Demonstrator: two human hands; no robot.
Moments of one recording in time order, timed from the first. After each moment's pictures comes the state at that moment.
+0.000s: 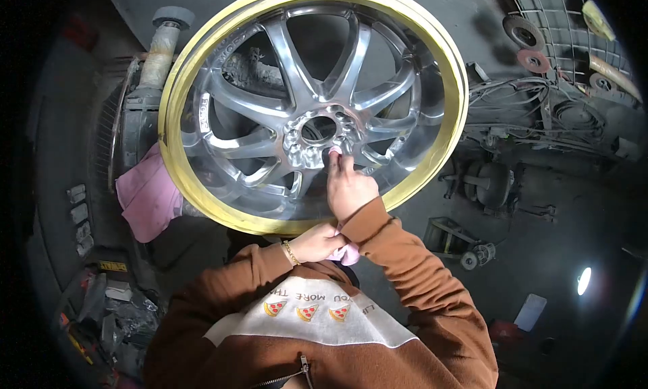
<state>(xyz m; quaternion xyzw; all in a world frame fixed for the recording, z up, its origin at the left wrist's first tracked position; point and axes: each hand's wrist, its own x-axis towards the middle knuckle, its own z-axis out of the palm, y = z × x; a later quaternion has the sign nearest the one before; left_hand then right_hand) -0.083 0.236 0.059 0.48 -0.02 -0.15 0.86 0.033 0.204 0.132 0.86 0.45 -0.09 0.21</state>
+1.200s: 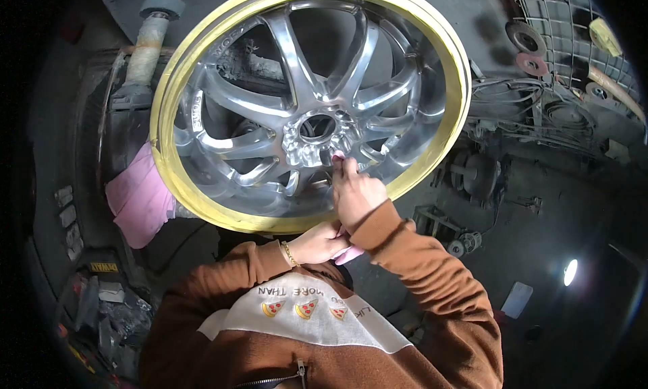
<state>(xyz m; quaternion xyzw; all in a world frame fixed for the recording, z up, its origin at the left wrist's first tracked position) -0.082 0.230 0.065 0.39 -0.03 -0.11 0.91 0.033 0.208 0.163 0.83 0.48 -0.15 0.23</state>
